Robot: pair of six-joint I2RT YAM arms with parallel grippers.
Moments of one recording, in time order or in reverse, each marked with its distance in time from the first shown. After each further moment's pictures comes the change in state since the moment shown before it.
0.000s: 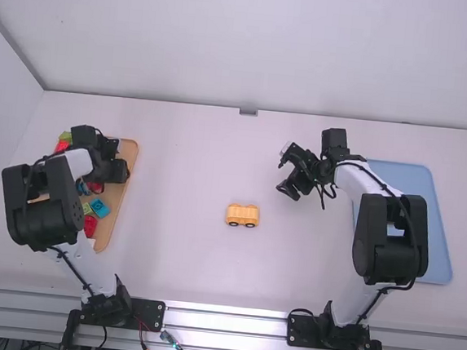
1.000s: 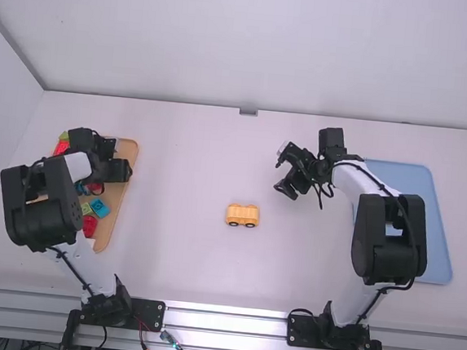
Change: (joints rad) left arm 0.021 0.000 -0.029 0.080 0.041 -0.040; right arm 0.026 0.000 0.000 0.021 0.000 0.005
